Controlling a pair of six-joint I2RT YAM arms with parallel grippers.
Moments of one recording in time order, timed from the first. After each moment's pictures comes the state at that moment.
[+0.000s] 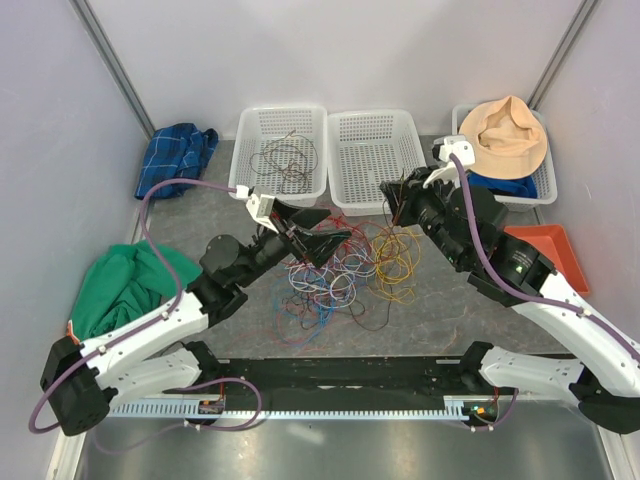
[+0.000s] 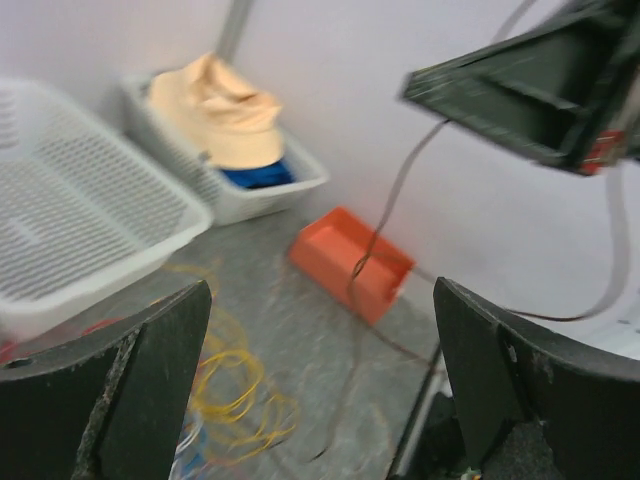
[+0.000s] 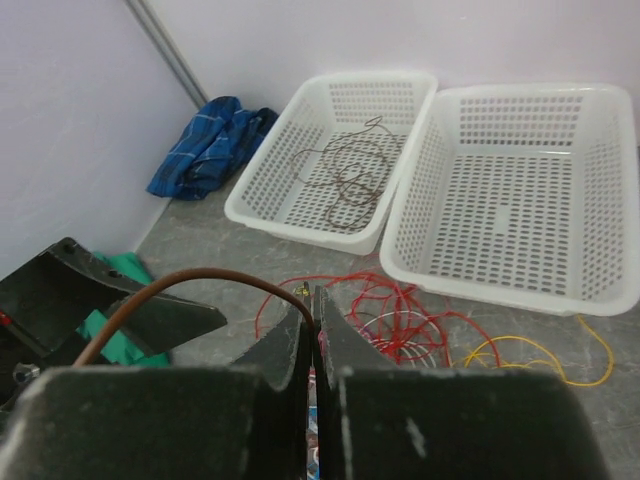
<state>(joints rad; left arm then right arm) -0.83 0.95 0.68 0.50 0.08 -0.50 0.87 1.01 1.31 -0.38 0.44 0.35</state>
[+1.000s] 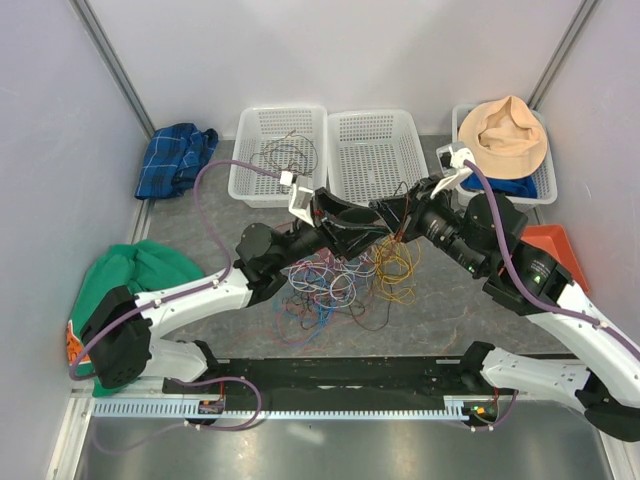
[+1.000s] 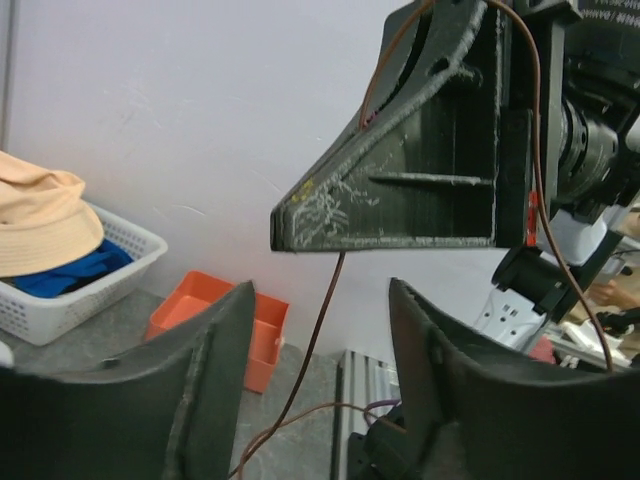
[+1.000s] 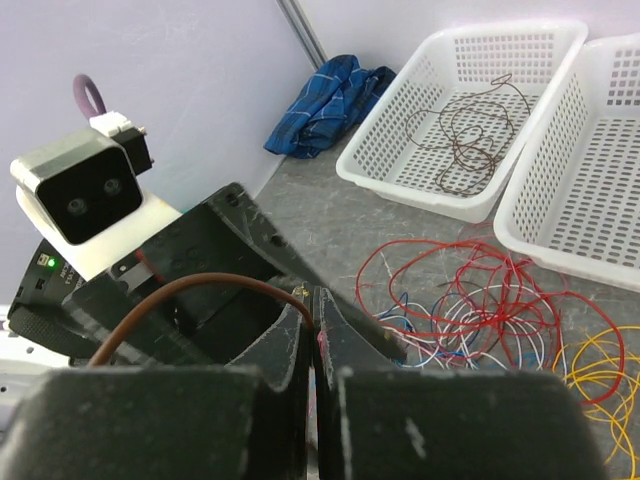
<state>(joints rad) -0.92 1.31 0.81 1.02 0.33 -0.58 0.87 0.94 1.31 -0.42 0.18 0.49</state>
